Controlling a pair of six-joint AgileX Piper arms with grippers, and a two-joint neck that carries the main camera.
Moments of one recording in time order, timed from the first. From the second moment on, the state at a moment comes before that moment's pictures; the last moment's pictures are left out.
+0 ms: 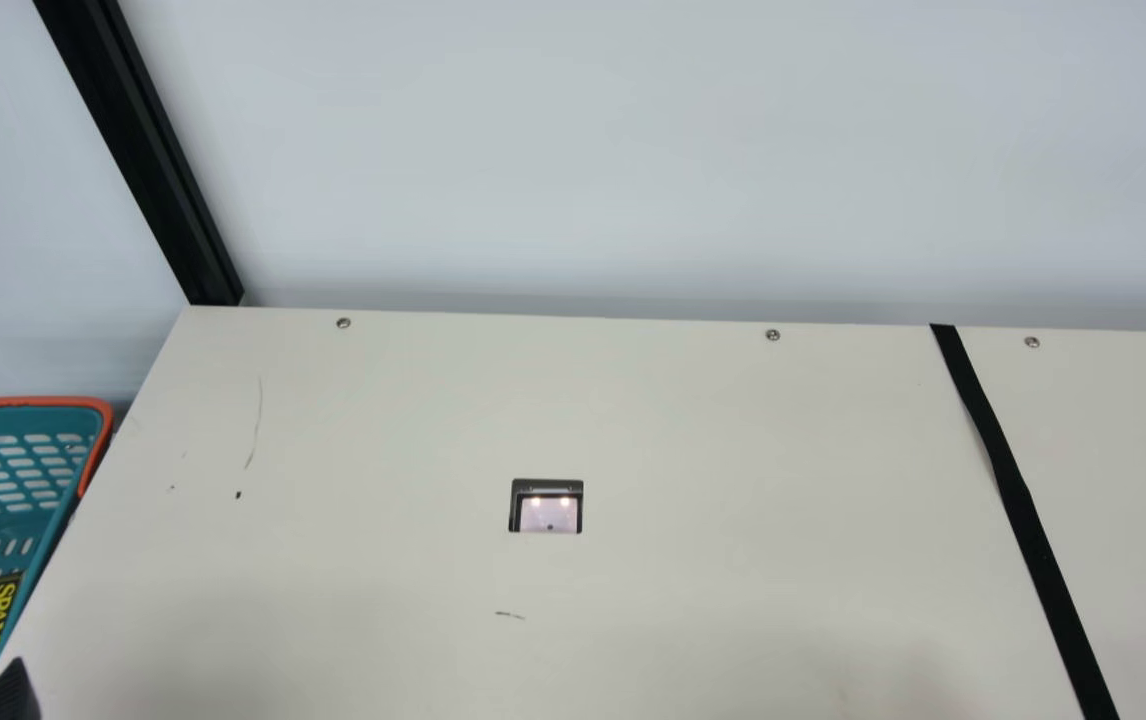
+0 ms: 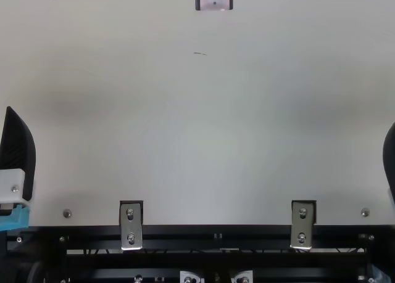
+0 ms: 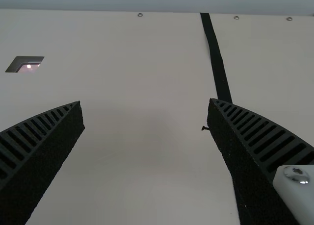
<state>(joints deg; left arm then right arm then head) -4.0 13.5 -20.2 4.8 38.2 -6.5 -4.0 13.5 -20.2 4.9 38.2 -6.5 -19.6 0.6</state>
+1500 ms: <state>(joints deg) -4.0 13.5 -20.2 4.8 38.2 -6.5 -4.0 13.5 -20.2 4.9 38.2 -6.5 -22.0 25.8</state>
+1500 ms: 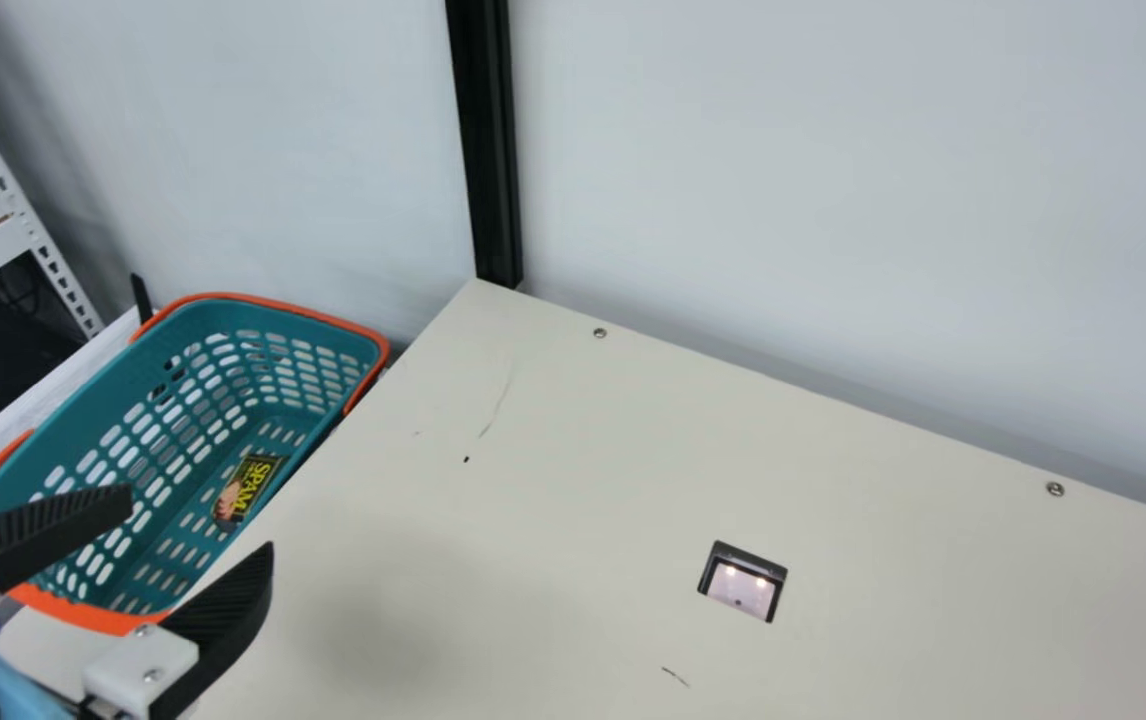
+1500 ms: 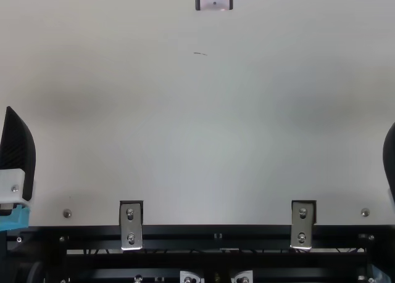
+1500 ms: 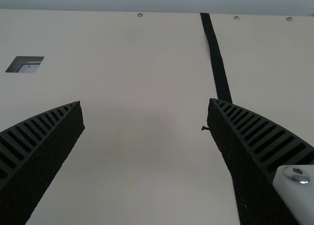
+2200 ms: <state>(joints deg) -4.0 13.5 -20.2 4.8 38.2 -6.5 -4.0 13.5 -20.2 4.9 38.2 -6.5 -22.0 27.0</state>
